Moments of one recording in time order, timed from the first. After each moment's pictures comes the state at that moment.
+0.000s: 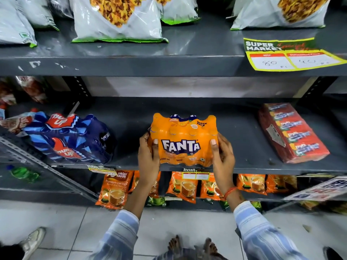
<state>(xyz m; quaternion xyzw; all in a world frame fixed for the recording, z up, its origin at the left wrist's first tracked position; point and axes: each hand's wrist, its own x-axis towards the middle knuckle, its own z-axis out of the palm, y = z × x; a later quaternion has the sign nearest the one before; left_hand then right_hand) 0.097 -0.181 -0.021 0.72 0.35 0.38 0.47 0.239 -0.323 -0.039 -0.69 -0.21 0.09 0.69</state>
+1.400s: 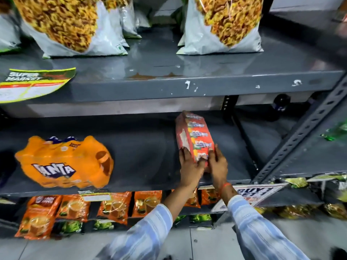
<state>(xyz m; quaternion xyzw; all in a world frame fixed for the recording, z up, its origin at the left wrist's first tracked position) 0.436 -0.481 -0.007 0.74 0.39 0.12 0.53 0.512 -0.536 -0.046 -0.84 -0.12 0.11 0.52</state>
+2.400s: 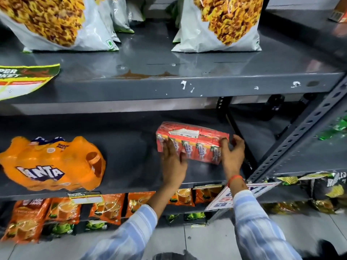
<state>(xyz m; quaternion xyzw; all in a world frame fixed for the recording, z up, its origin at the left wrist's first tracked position) 0.427 -0.448 -0.018 0.81 0.34 0.20 0.44 0.569 -0.552 -0.032 -0.78 -0.04 -0.01 0.62</state>
